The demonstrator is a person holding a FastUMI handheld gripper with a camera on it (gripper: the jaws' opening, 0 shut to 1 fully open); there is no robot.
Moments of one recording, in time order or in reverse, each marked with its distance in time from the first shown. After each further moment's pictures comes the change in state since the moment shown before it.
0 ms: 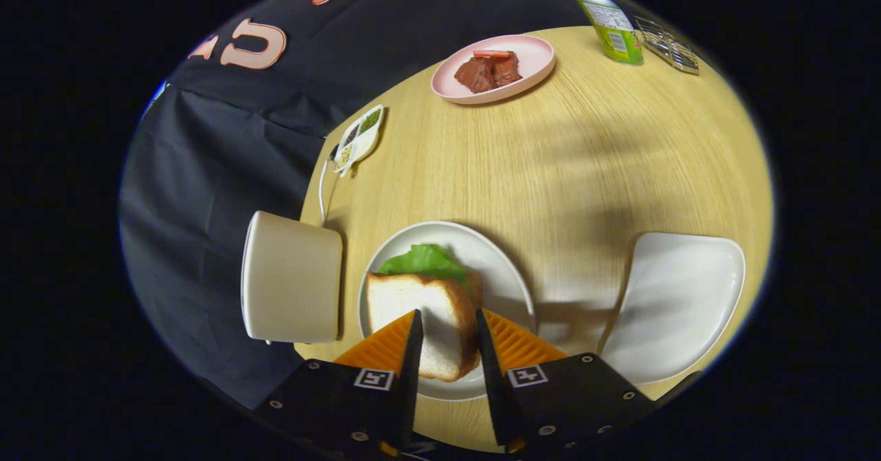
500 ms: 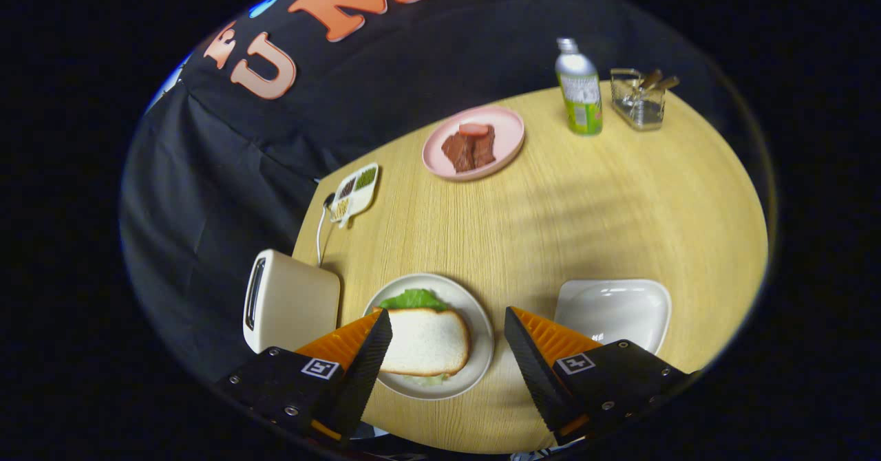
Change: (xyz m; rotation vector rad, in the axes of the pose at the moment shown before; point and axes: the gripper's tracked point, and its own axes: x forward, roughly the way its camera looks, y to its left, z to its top) arm -0.106 0.001 0.074 -0.052 -0.350 -0.138
